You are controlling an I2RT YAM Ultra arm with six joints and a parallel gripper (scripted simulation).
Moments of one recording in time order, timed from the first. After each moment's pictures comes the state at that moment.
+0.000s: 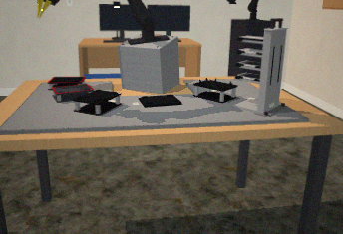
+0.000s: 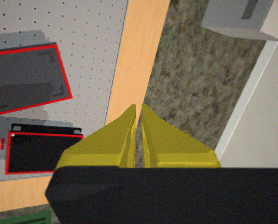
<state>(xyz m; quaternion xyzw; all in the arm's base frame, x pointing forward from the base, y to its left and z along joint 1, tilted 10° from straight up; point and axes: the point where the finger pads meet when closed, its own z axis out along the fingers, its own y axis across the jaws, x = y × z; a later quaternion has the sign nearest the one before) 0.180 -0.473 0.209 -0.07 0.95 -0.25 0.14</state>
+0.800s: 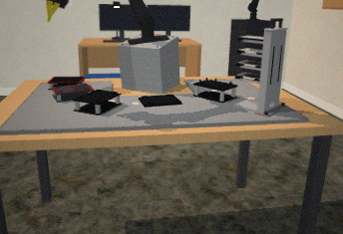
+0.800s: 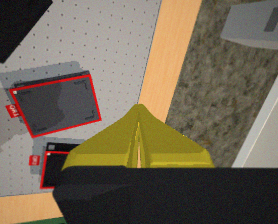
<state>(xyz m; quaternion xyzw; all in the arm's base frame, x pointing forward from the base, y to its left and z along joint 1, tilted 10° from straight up) 0.229 -0.435 0.196 -0.06 0.96 -0.21 0.16</state>
